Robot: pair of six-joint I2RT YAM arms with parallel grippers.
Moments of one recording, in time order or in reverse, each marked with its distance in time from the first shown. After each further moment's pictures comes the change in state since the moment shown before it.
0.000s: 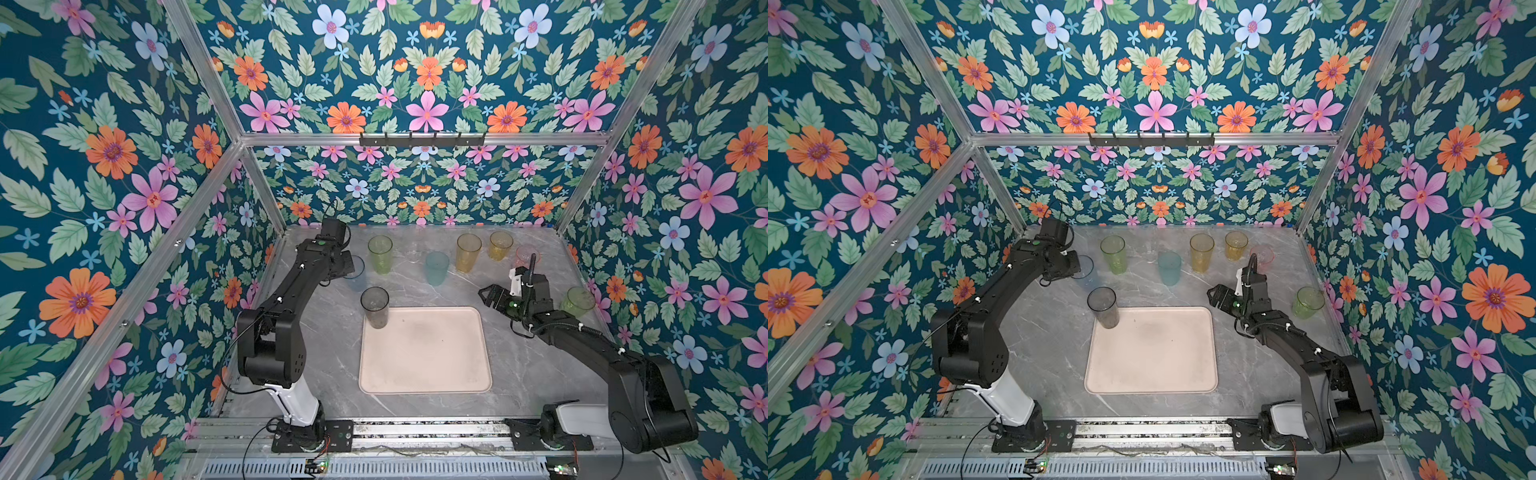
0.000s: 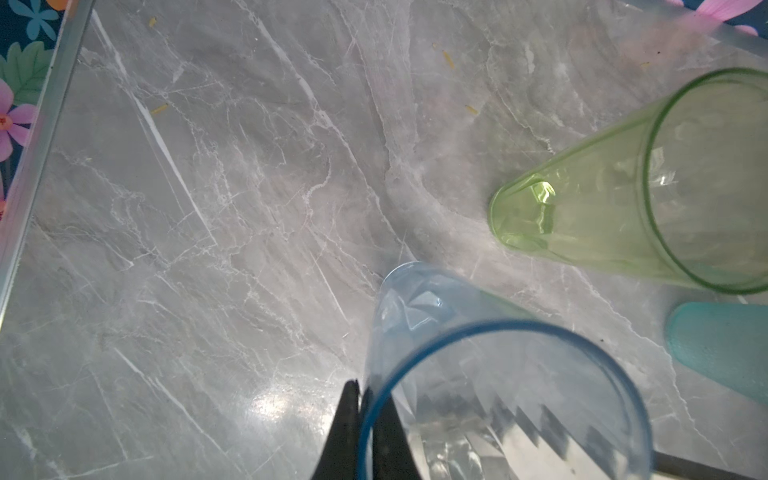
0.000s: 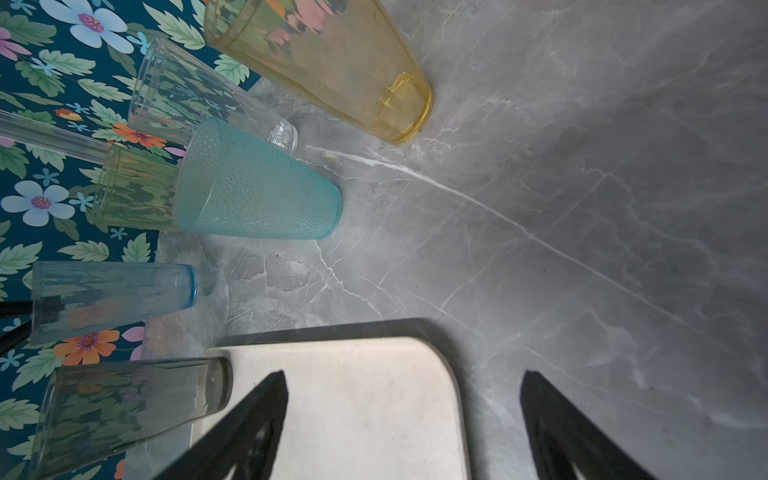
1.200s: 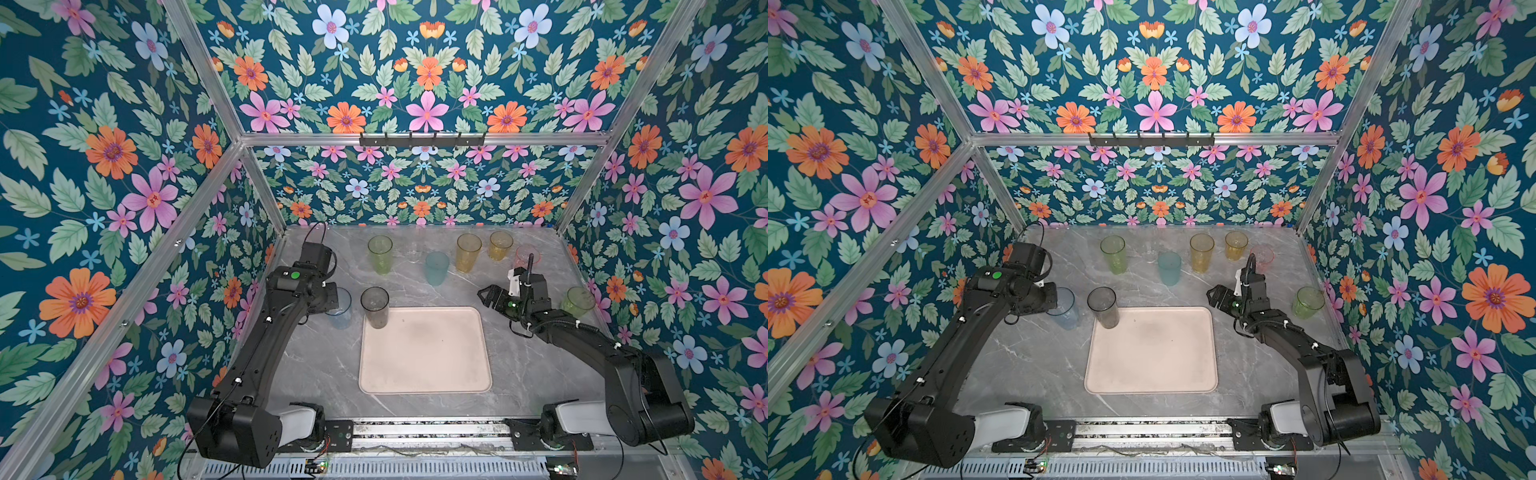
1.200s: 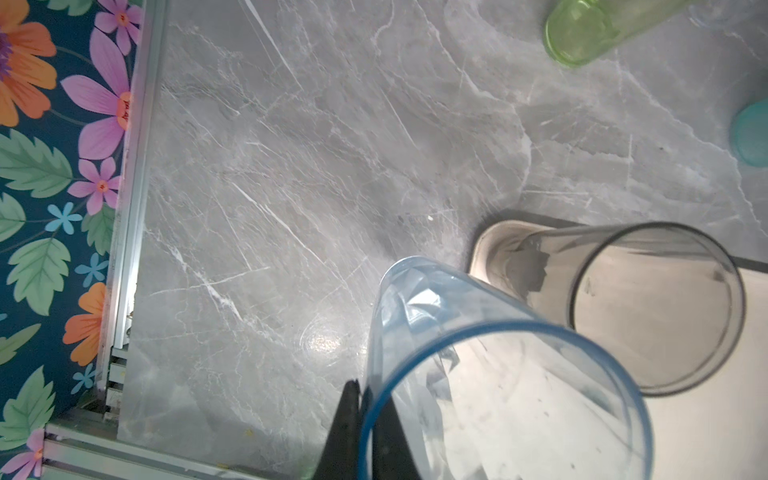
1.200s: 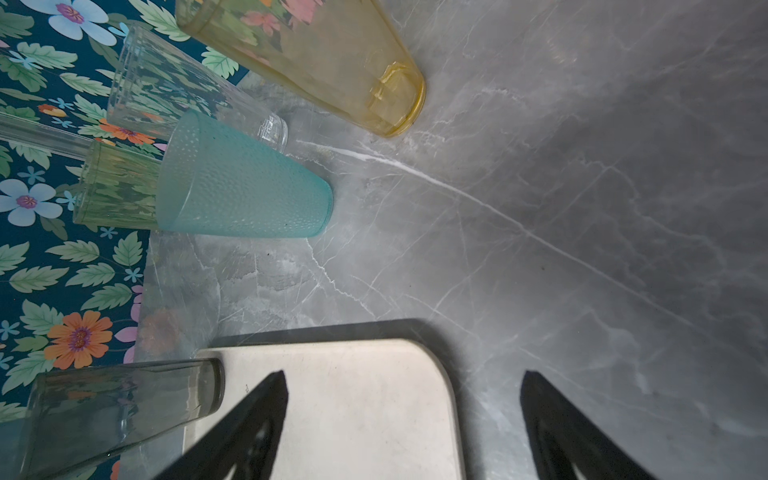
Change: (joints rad) left arm -0.044 -0.435 -0.202 -0.346 -0.034 0.064; right arm 0.000 0.034 0.005 0.010 0.000 0.000
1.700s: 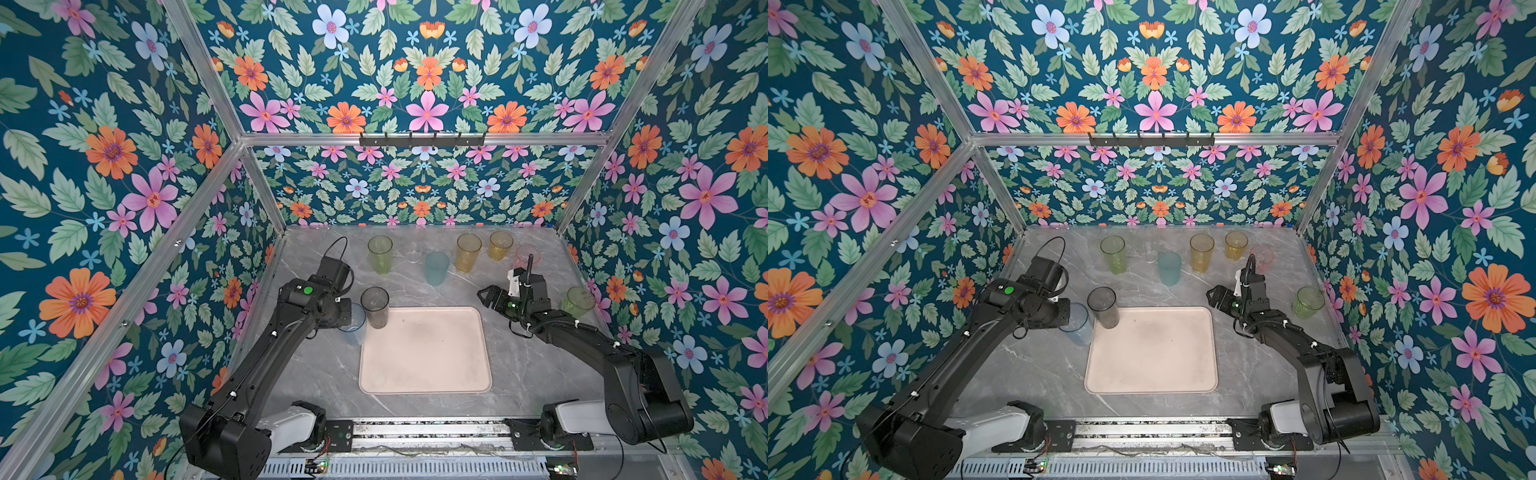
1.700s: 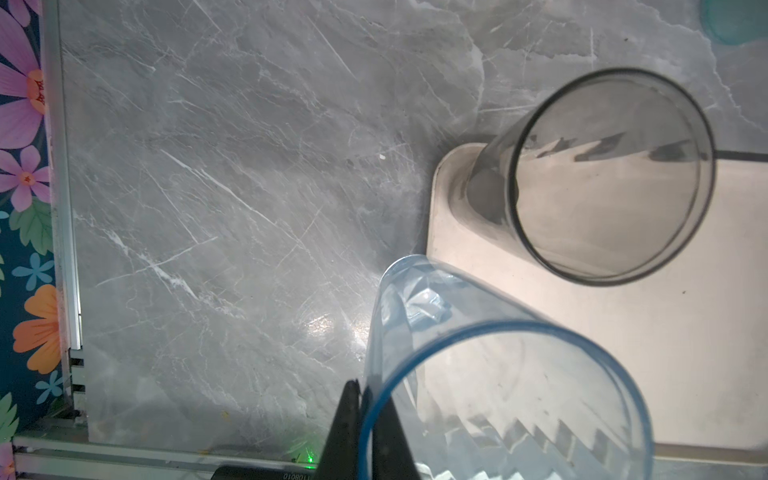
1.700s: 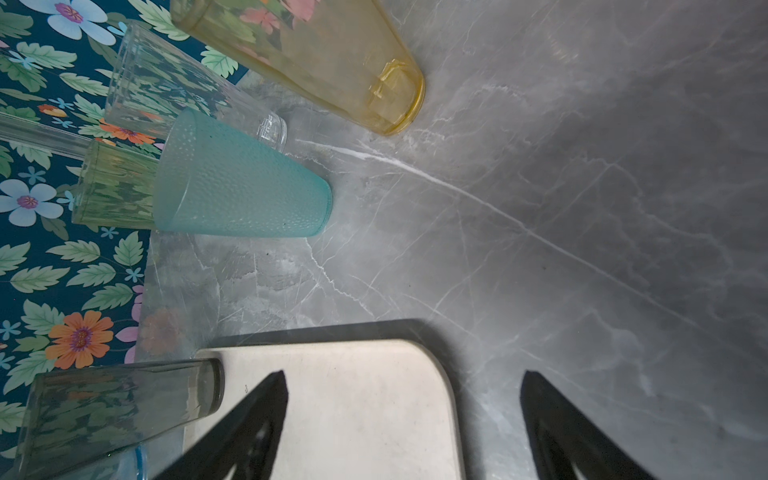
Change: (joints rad) left arm -0.169 -0.071 -0.108 -0.014 0.027 -0.054; right arm 0.000 0.007 -0.005 0.011 -0.003 0.004
